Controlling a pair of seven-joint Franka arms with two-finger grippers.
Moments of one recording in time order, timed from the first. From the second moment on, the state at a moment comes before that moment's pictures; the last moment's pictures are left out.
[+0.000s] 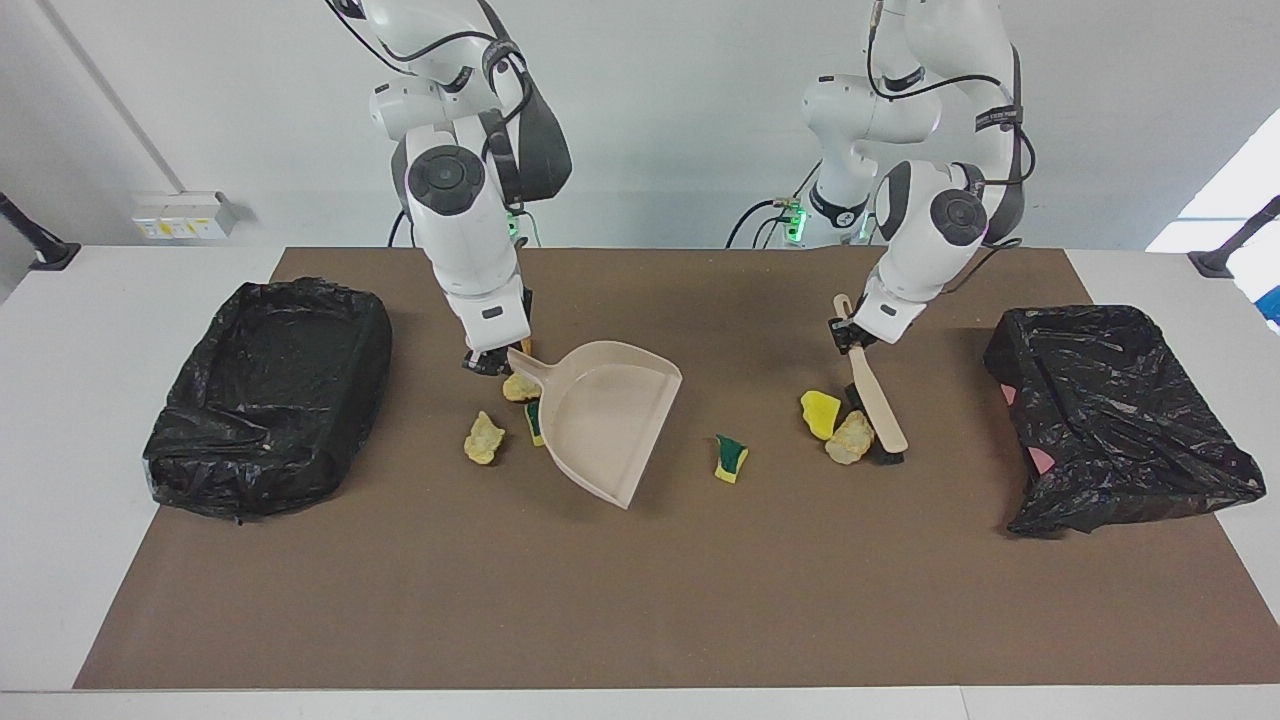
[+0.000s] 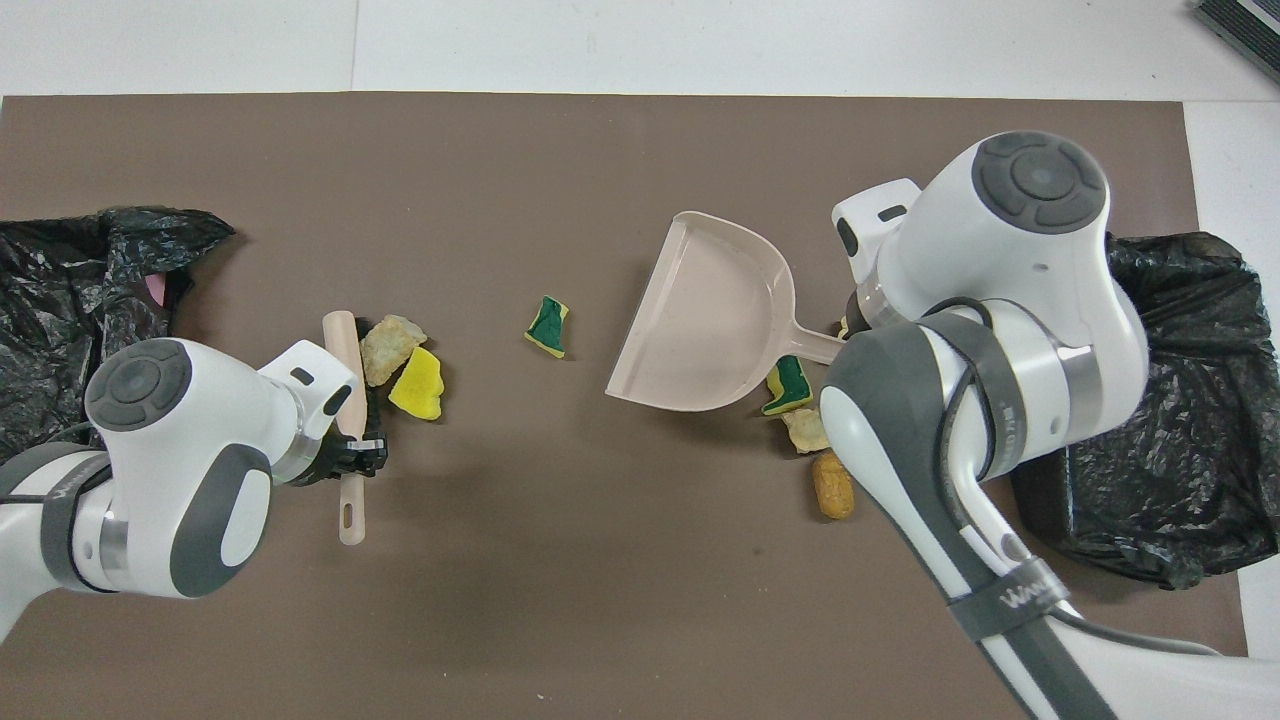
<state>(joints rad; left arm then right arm) -0.31 -0.04 0.06 -2.33 -0.09 2.14 -0.31 0.36 0.22 -0.05 -1.72 0.02 1.84 -0.90</state>
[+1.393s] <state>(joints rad) -0.73 0.01 0.05 -2.29 -0.18 2.30 -0.29 0.54 0.36 -0.04 -1.76 -0.02 2.04 -0.83</state>
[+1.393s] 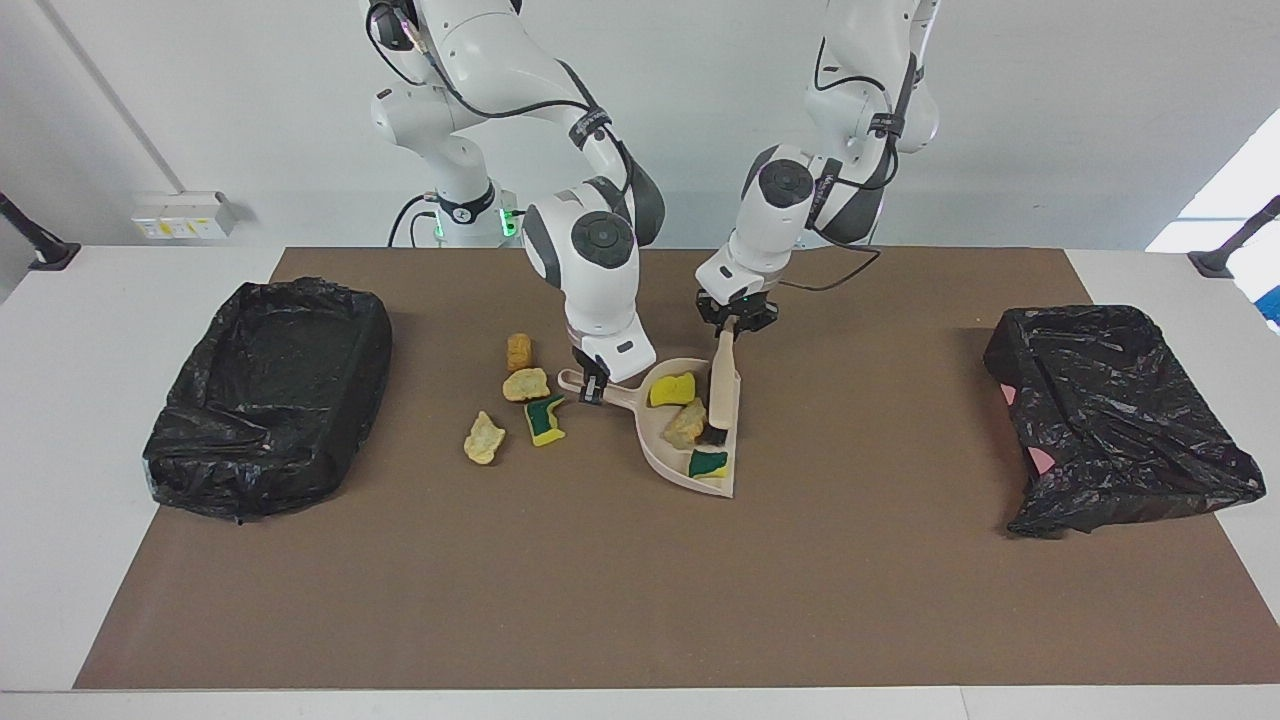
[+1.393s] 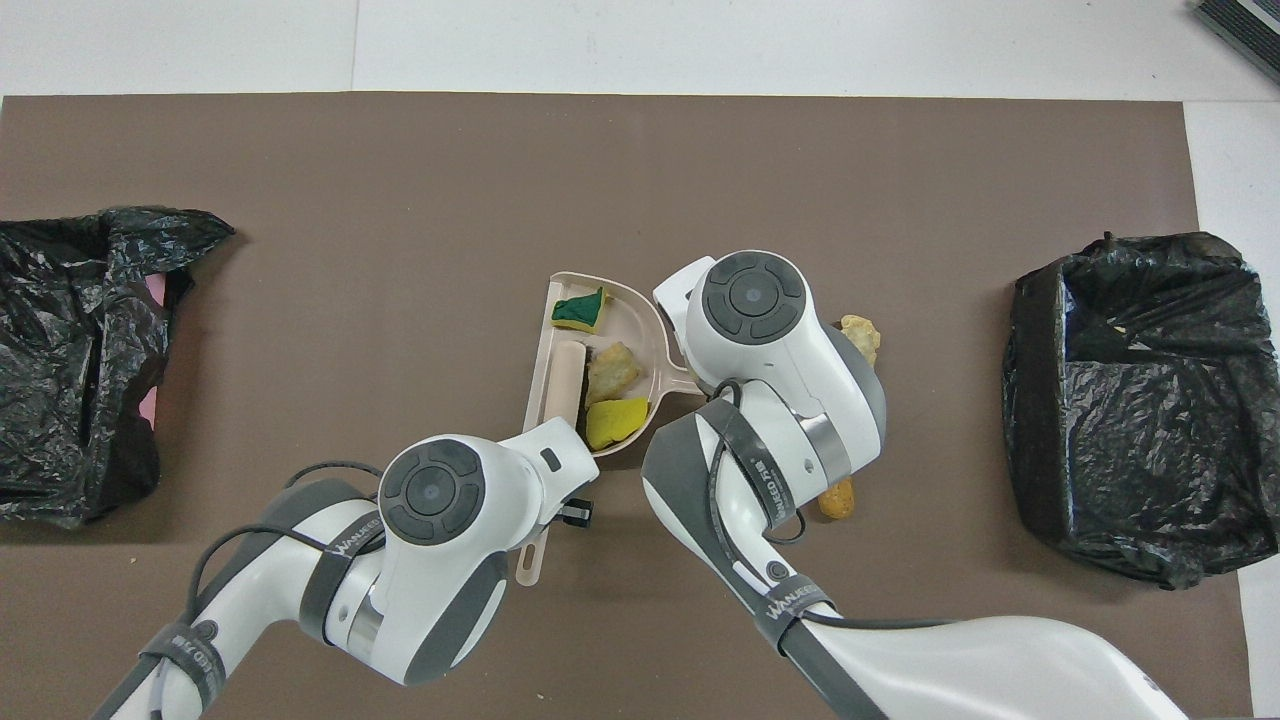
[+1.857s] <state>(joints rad) -0.64 -0.01 0.08 -2.16 -0.18 2.10 -0.29 0.54 0.36 -0.04 -1.76 -0.02 2.04 -0.82</state>
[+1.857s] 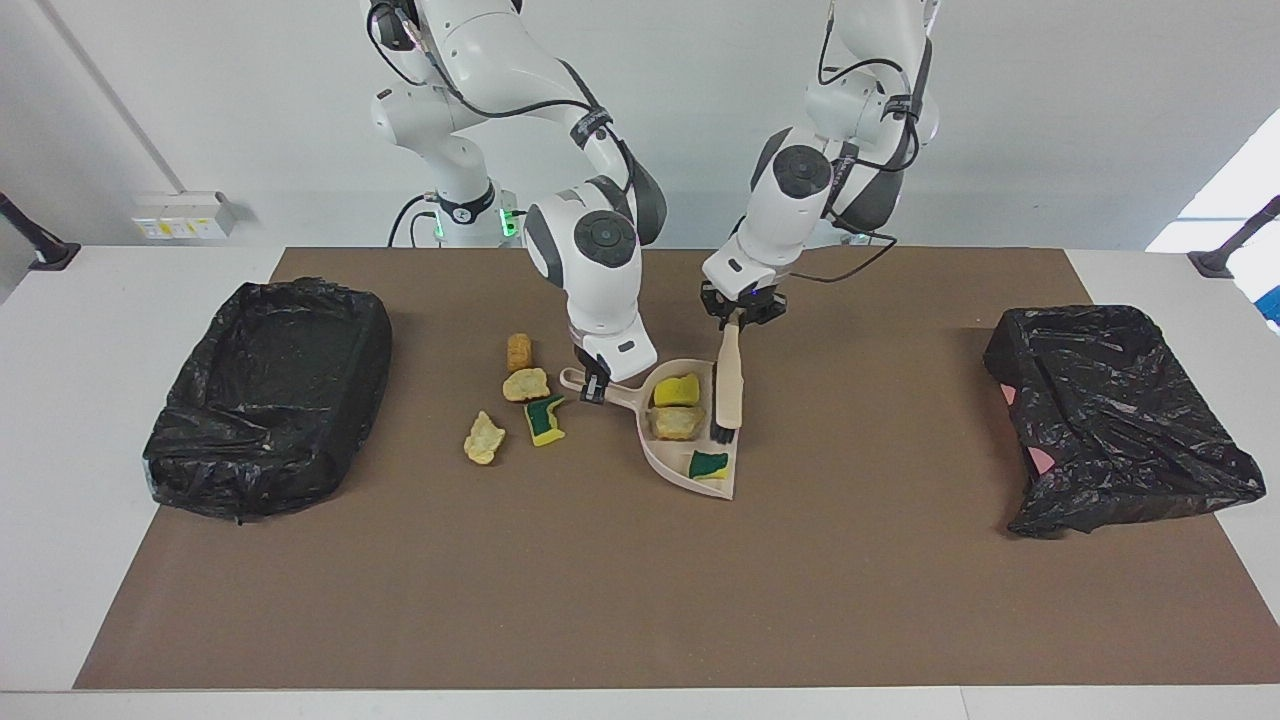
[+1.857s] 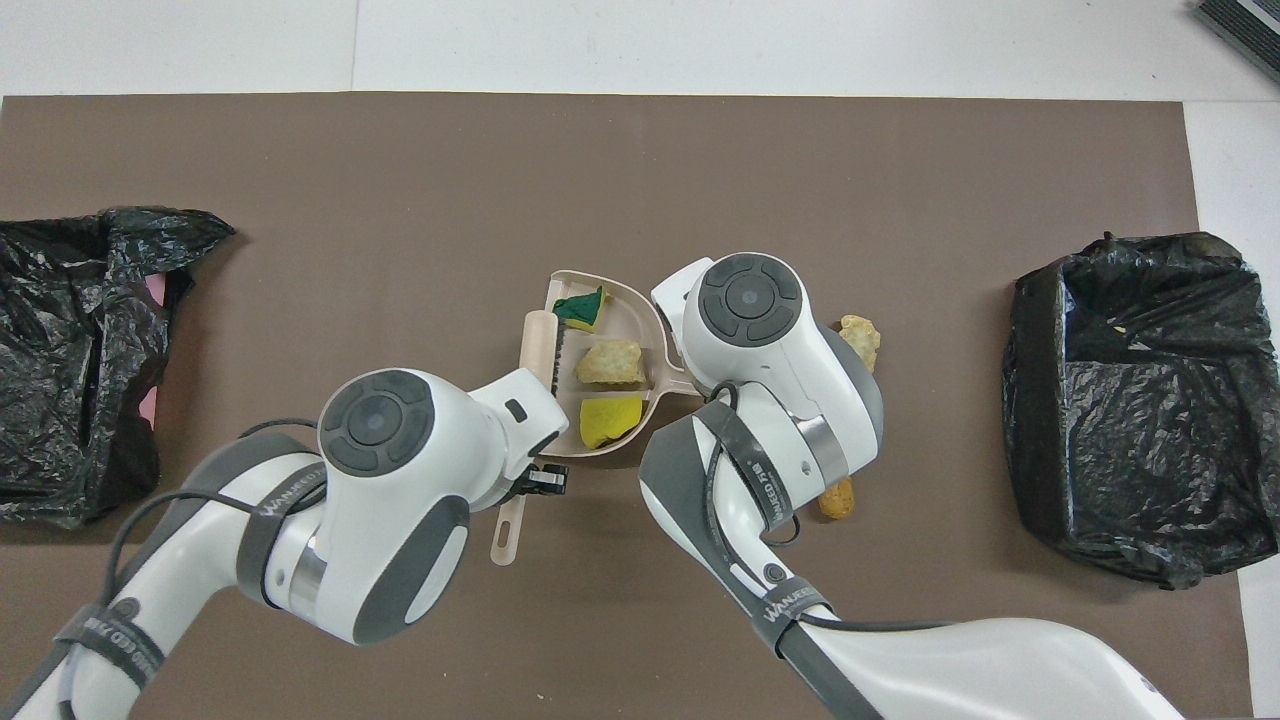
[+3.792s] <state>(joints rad) -0.83 -0.22 -0.08 -2.54 -0.15 2.30 -1.03 -0.39 -0.11 -0.07 -1.84 -0.37 1.72 -1.57</state>
